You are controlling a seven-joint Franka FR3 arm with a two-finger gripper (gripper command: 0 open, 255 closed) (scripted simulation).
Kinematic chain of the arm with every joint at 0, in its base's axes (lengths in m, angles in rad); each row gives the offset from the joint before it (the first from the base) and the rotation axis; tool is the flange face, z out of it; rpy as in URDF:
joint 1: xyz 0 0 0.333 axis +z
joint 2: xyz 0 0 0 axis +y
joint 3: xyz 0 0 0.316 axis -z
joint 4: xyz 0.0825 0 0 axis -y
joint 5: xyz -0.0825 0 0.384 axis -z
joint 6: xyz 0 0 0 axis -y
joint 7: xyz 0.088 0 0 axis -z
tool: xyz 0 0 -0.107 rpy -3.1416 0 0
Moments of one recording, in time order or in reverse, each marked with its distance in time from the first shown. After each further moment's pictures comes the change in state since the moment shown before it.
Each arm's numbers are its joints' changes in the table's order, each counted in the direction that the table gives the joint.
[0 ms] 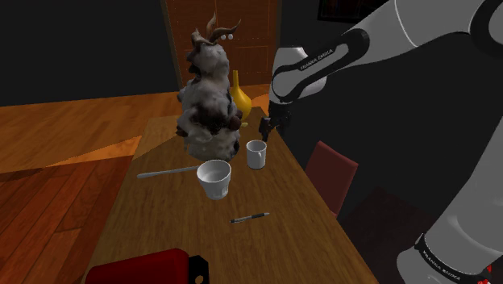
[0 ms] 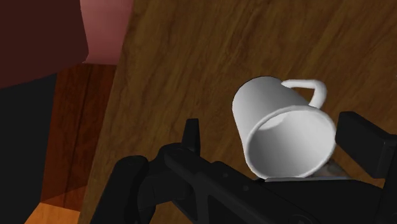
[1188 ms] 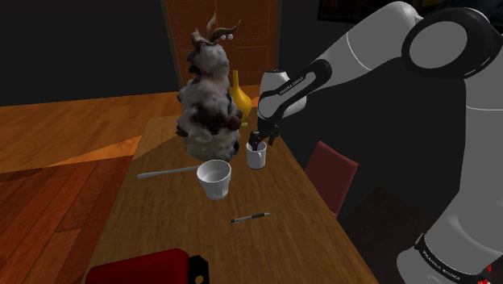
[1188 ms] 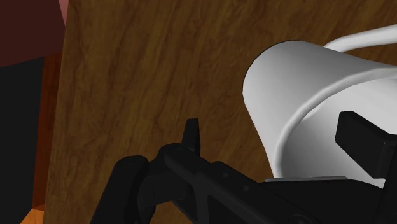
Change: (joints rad) arm 0.019 0.274 0.012 0.162 0.039 0.114 0.039
